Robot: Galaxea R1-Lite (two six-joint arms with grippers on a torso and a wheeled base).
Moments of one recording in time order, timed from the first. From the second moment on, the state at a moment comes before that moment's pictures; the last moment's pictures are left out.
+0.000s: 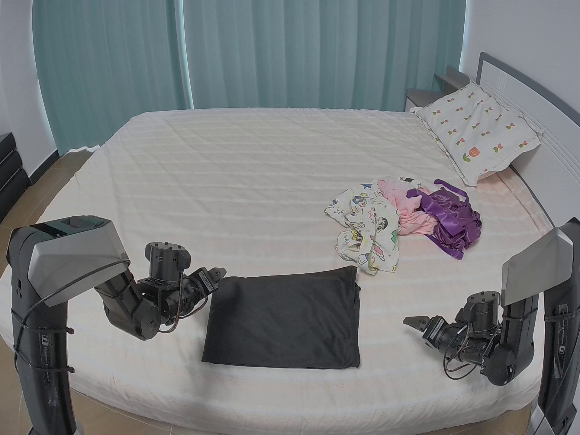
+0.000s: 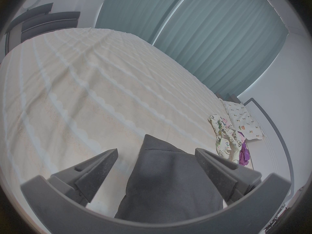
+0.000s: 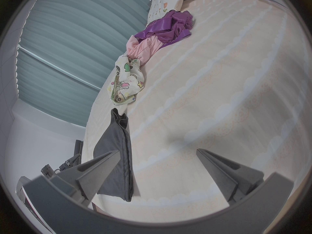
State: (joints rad) left arm -0.26 2.33 -0.84 -0.93 0.07 -0.73; right arm 0.23 2.39 -0.24 -1.54 0.11 0.89
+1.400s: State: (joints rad) left arm -0.25 2.43 -0.83 -1.02 -0.01 -0.55; right arm 0.24 2.42 -0.23 -1.55 0.11 0.89
